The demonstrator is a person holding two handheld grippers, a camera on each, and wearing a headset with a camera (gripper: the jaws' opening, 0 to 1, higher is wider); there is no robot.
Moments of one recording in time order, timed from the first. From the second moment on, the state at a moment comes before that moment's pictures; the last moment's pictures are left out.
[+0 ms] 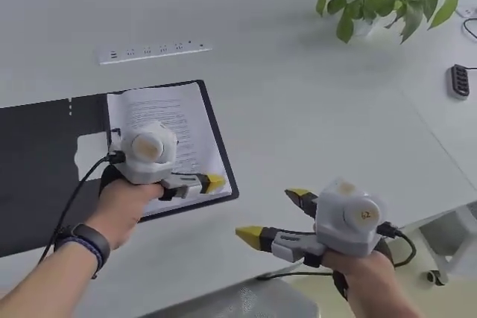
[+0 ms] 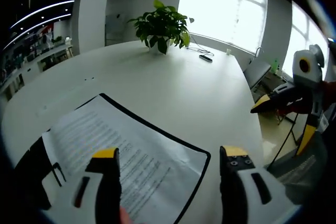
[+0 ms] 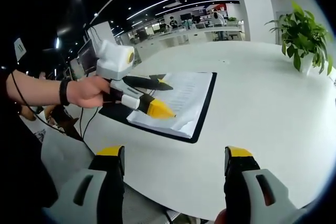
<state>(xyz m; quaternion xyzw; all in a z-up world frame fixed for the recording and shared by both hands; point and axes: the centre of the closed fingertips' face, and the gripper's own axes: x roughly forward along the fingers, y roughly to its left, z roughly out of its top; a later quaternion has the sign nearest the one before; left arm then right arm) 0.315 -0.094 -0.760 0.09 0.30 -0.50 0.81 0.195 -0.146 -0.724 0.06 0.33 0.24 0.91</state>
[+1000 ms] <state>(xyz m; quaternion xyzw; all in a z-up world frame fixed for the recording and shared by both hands) 0.325 -0.094 -0.806 0.15 0.32 -0.46 0.81 0.206 -0.150 -0.735 0.07 0.34 0.25 0.90</state>
